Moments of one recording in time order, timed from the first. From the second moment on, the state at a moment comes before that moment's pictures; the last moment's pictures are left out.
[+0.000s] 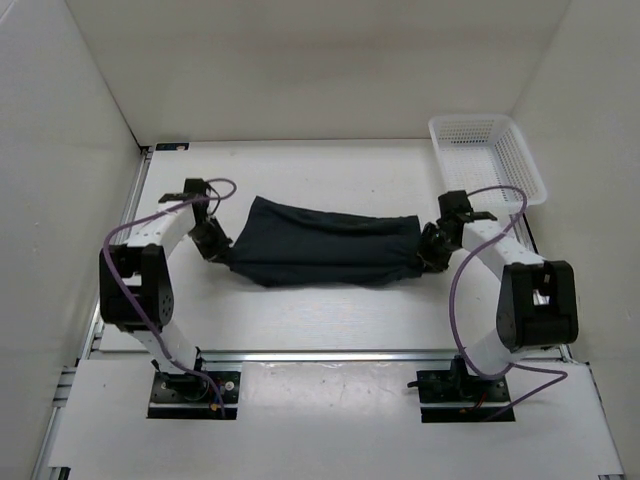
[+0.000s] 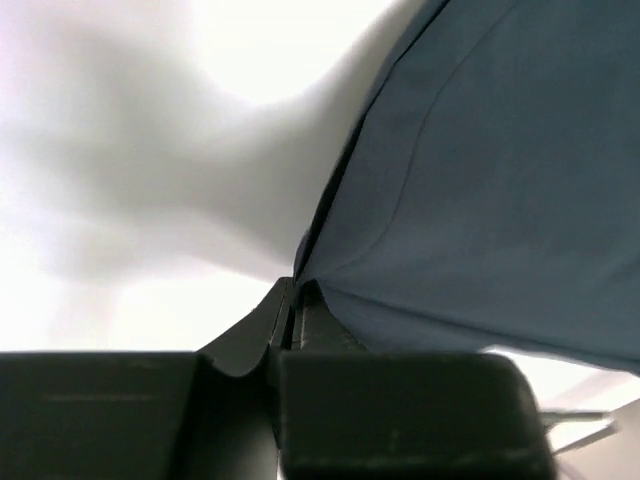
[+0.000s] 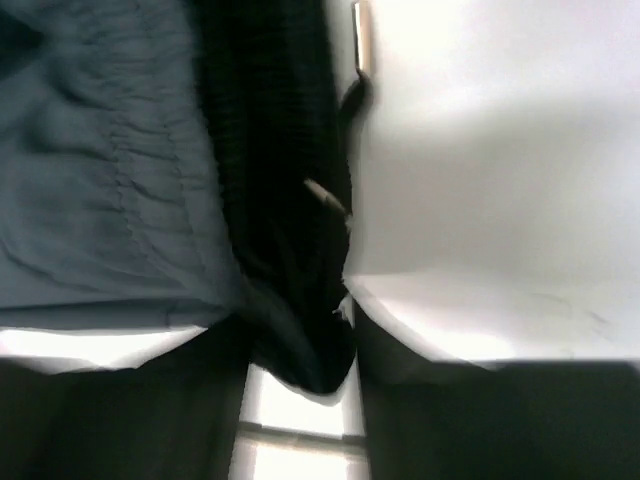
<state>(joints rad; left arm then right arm) -0.02 1.71 1.22 -0.86 0.14 -0.57 0.13 1.56 1.00 -0.65 -0.20 0.57</state>
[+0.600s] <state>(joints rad) -0.04 1.60 1.38 -0.94 0.02 -0.53 0.12 1.44 0.94 -0.72 -0.14 0.53</state>
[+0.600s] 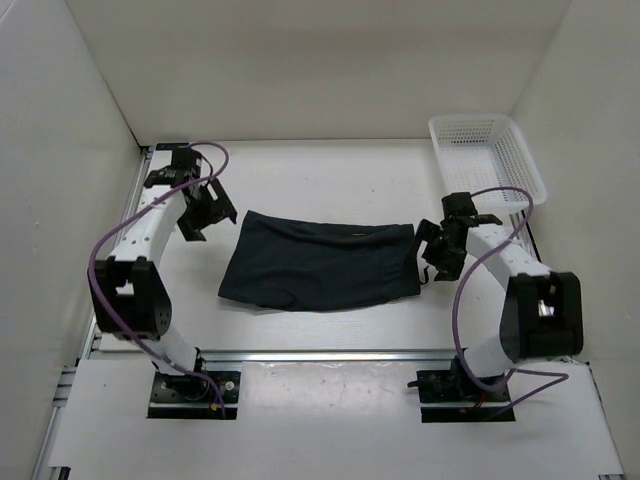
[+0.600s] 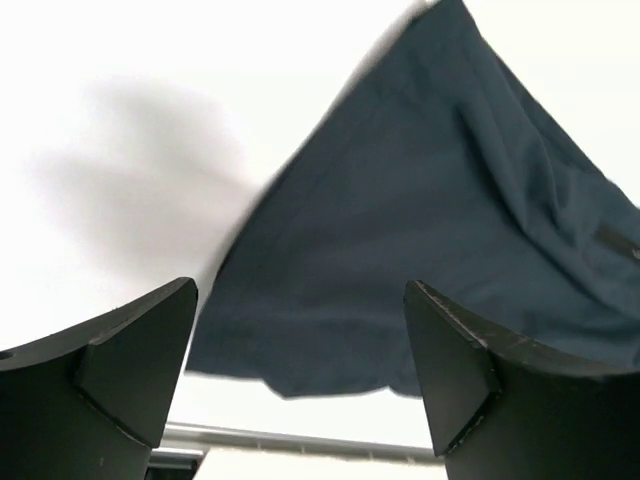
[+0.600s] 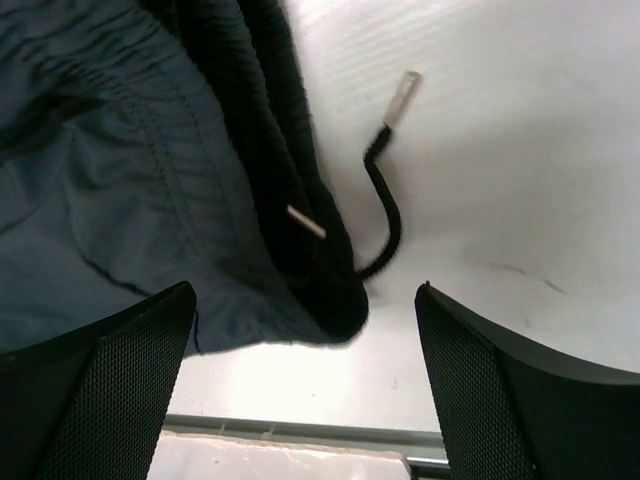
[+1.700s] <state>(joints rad) -0.05 1.86 1.20 -0.78 0.09 -0.56 0.19 1.56 1.12 -0.71 -0.03 0.44</state>
